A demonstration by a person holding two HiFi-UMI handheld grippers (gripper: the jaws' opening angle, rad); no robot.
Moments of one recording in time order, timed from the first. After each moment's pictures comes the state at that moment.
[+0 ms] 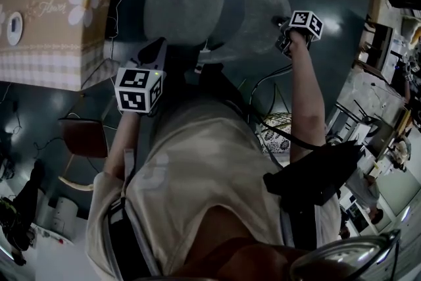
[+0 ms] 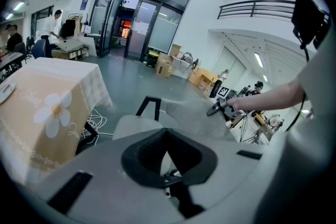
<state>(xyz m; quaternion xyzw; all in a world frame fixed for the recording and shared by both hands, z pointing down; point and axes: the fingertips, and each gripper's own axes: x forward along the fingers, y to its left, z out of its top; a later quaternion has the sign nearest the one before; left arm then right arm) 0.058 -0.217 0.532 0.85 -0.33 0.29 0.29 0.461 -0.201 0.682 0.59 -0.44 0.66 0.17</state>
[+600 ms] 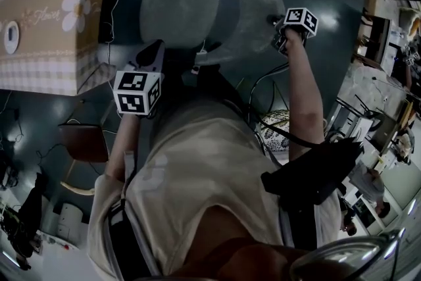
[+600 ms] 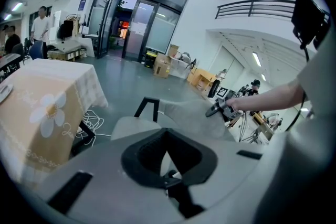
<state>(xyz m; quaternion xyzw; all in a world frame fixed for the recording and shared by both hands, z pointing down) 0.081 -0.203 0.526 0.85 -0.33 0.29 0.29 0.476 -0.183 0.680 0.59 -0.44 0.66 0.17</state>
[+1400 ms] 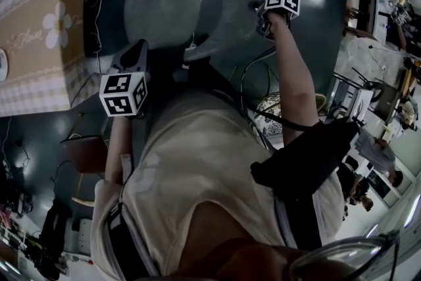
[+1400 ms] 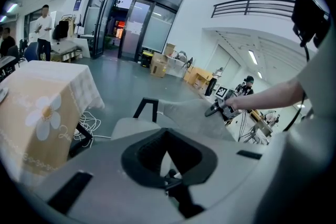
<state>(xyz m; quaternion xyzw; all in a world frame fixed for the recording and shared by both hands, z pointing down) 0.082 -0.202 0.530 0.86 -0.30 0.30 0.28 0.479 -0.166 0.685 0.60 -0.44 0.65 0.18</state>
